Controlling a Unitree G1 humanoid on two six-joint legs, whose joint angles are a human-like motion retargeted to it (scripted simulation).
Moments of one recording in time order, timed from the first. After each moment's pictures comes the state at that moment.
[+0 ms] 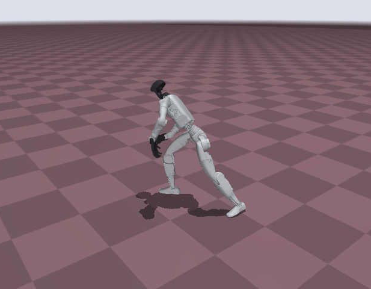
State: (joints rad) left arm -0.49 0.66 -0.67 0.28 0.39 0.03 -0.58; right arm -0.54 -0.41 0.69 0.38 0.28 -0.44 0.46; waist -0.28 0.48 0.04; left_leg -0.35 0.28 0.39 0.27 -0.35 -0.26; right_leg -1.57 -0.30 -0.12 0.97 -0.18 -0.07
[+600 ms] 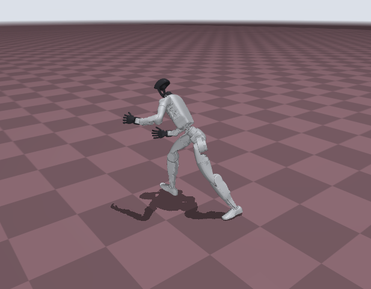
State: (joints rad) left arm -0.44 0.71 0.02 -0.05 -0.48 -0.24 0.16; right arm -0.26 -0.44 0.40 0.20 0.45 -0.56 0.30; waist -0.14 0.50 -0.15; left_leg -0.37 0.27 0.53 0.20 -0.35 -0.26; right_leg -1.57 -0.42 -0.43 0.85 -0.34 -0.24
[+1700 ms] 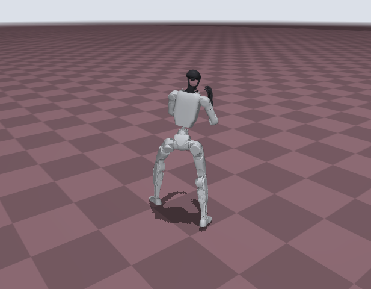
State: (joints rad) left arm -0.62 0.20 -0.11 0.00 -0.87 -0.24 -0.56; right arm -0.35 -0.54 0.30 -0.52 0.59 -0.67 -0.06; waist -0.02 0.19 -0.28; left_leg -0.99 0.59 0.42 0.70 0.03 -0.15; right_leg -0.48 -0.18 -0.11 0.37 -0.25 0.13
